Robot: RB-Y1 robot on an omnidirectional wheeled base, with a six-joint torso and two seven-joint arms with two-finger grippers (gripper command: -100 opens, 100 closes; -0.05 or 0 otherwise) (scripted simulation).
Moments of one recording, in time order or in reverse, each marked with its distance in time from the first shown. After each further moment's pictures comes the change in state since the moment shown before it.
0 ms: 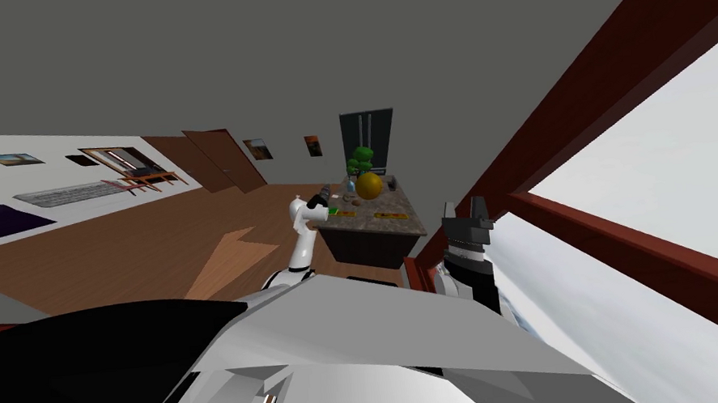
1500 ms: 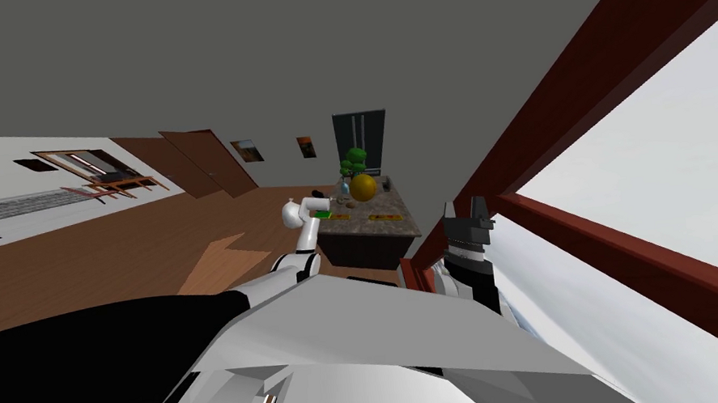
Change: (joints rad) left arm -0.200 0.003 0.090 0.269 -0.004 0.425 0.031; right arm 0.000 0.000 0.000 0.000 0.000 0.000 0.000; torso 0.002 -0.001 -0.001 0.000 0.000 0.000
